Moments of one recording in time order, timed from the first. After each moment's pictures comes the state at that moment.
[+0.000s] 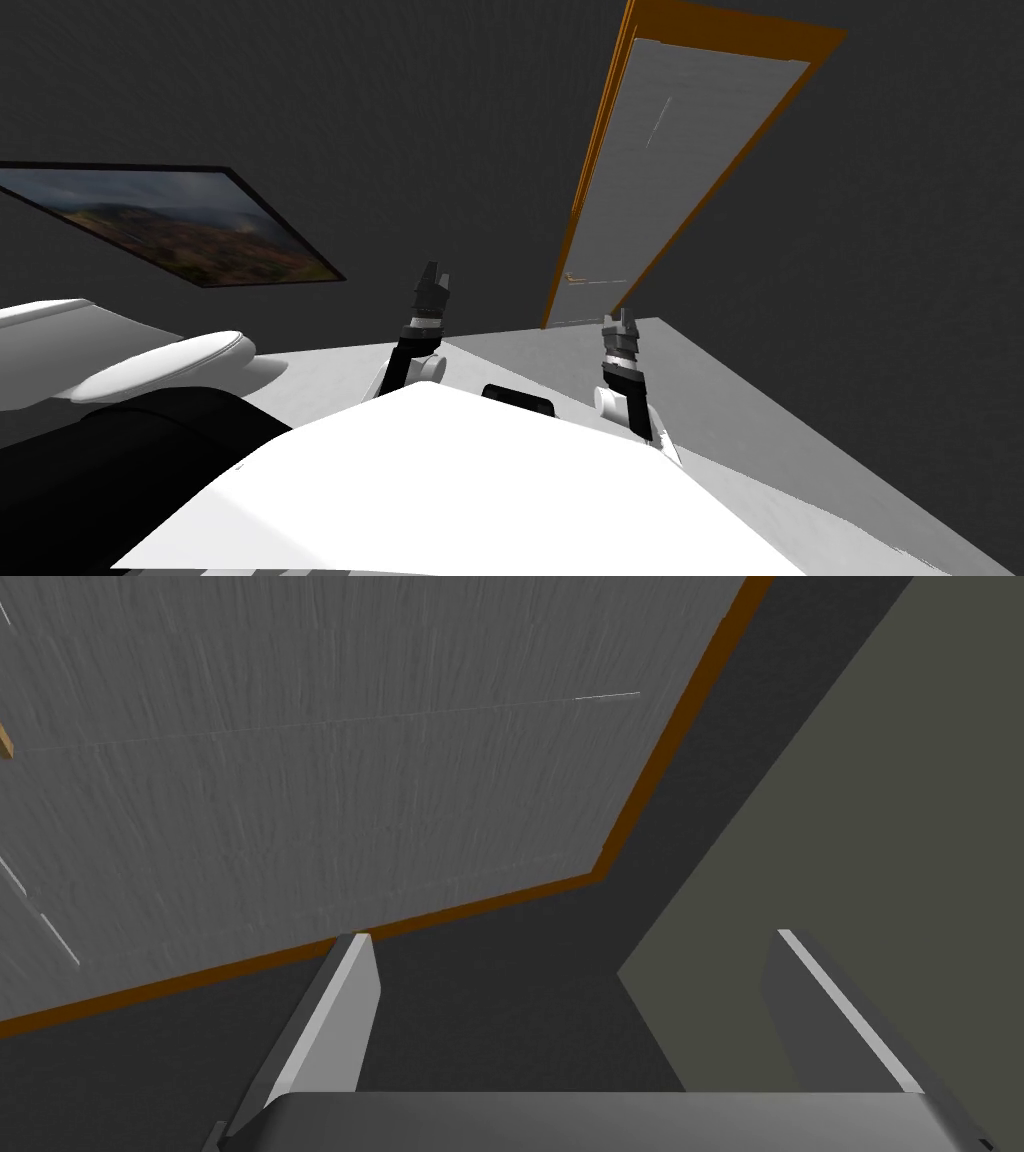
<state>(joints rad) 0.30 -0.07 -0.07 -1.75 0.02 -0.61 -0.07</state>
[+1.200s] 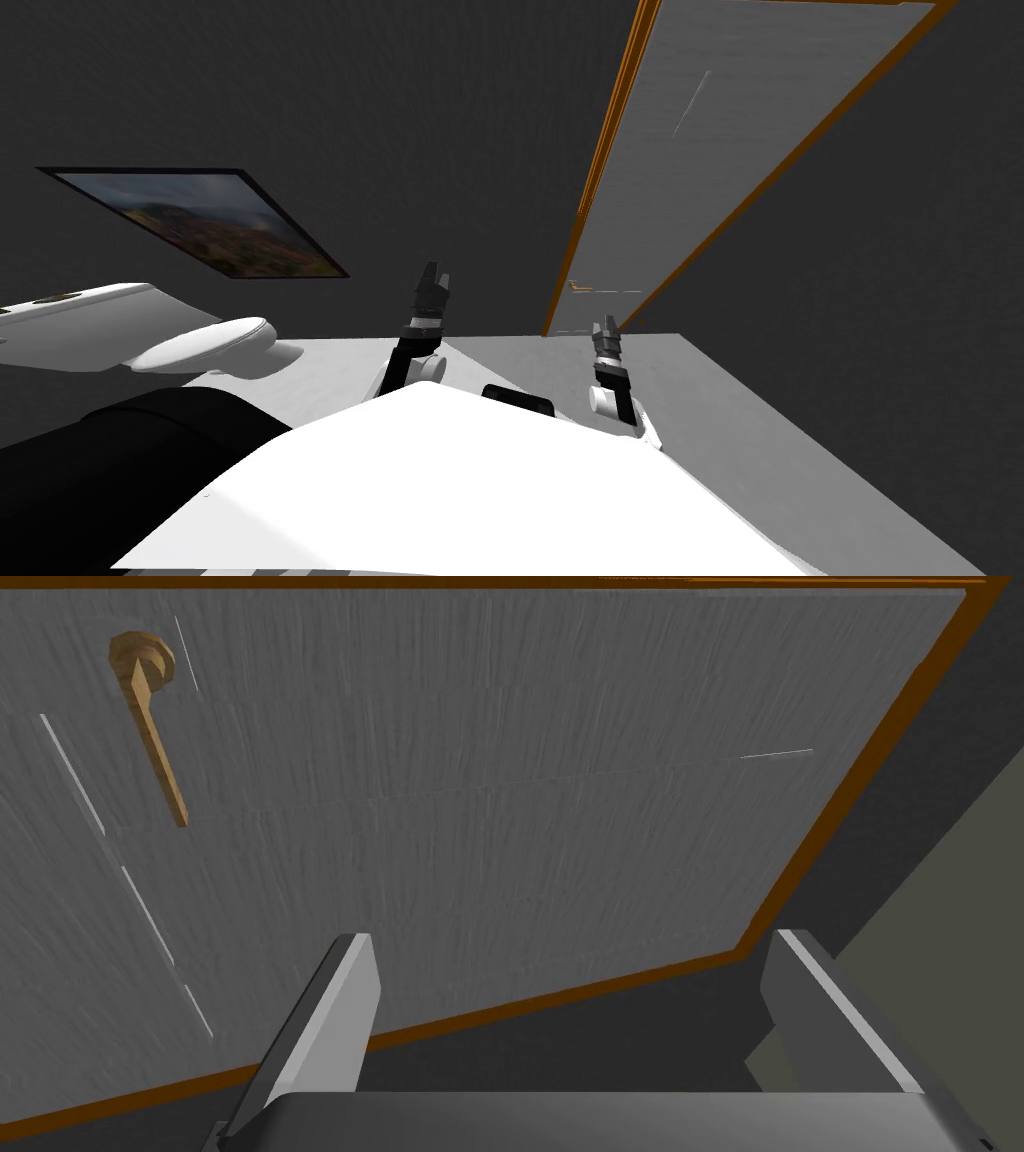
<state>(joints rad) 0.17 -0.12 -0.07 -1.42 0.02 -0.68 -0.11</state>
